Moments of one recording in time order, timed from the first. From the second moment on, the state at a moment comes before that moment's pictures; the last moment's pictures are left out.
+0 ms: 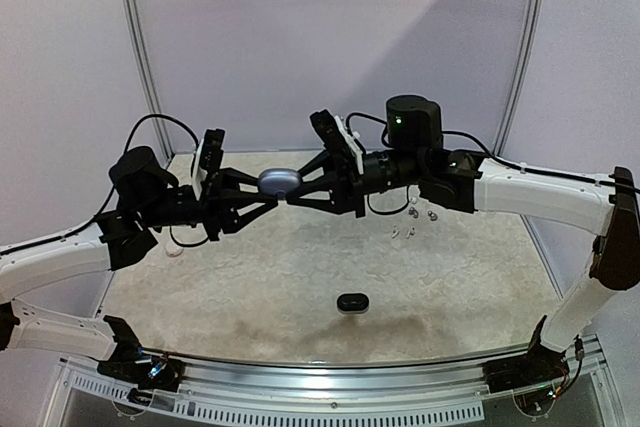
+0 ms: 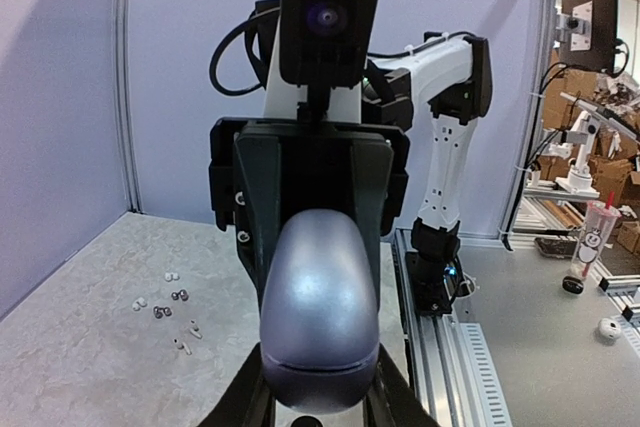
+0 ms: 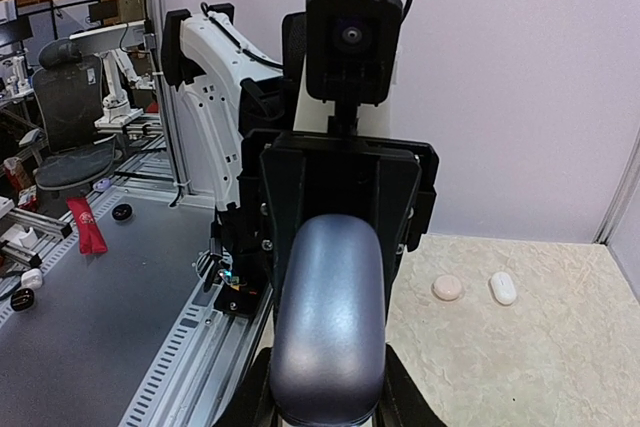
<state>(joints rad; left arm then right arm) -0.72 1.06 0.68 0.49 0.72 -0.14 0.94 1.64 1.37 0.13 -0.80 -0.10</state>
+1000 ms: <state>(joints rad) -0.76 1.05 0.69 0.32 0.63 0.27 0.97 1.65 1.42 0.00 -0.62 -0.13</state>
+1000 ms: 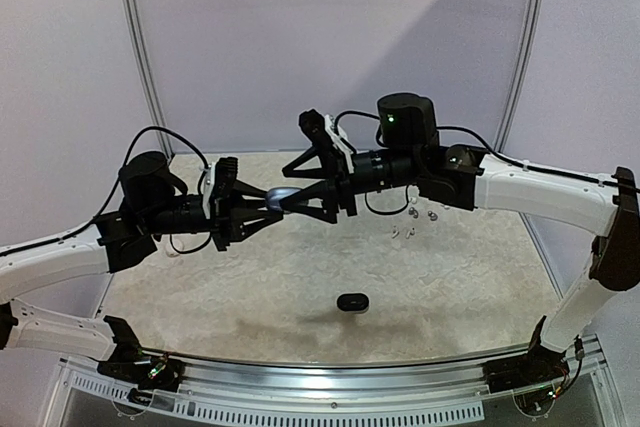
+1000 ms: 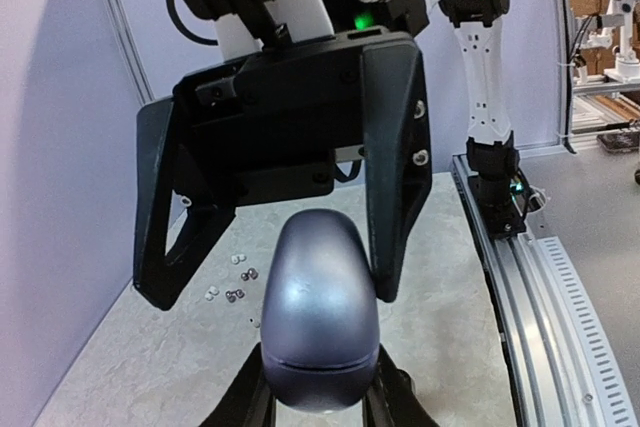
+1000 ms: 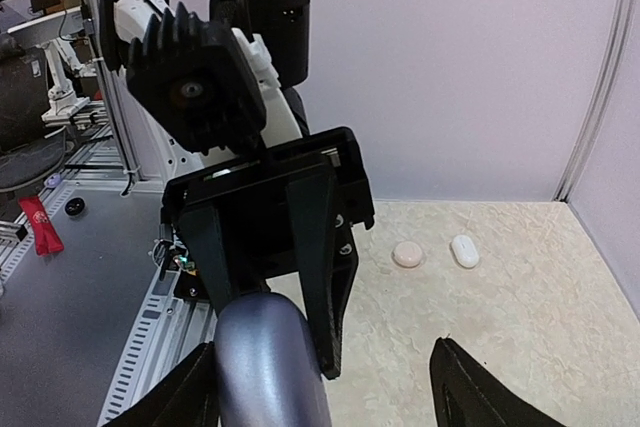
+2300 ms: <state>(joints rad) -0.76 1.03 0.61 0.29 0.60 0.06 0.94 1.71 1.53 -0.14 -0.55 -0.05</state>
